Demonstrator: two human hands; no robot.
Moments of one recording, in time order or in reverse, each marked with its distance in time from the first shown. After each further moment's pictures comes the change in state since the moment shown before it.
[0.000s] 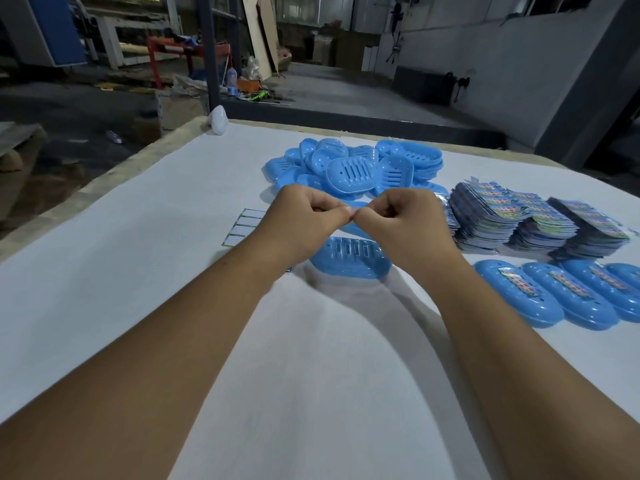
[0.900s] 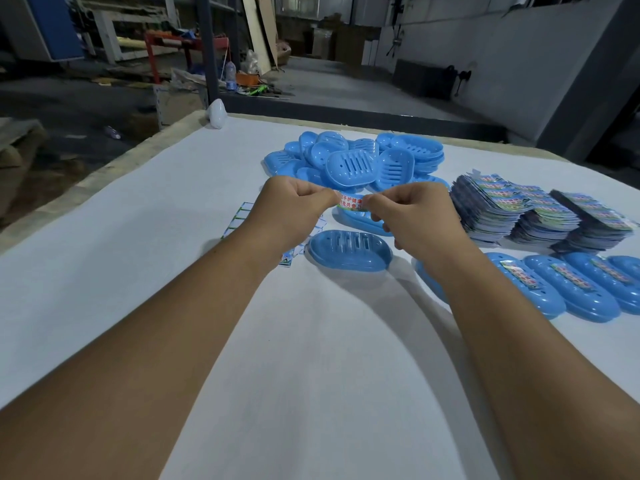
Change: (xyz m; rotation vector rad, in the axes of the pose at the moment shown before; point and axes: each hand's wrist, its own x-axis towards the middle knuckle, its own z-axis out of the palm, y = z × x) left_hand 0.006 -0.001 -0.004 -0.049 0.109 -0.143; right_hand 0.007 0.006 -0.006 0.027 -0.004 0.183
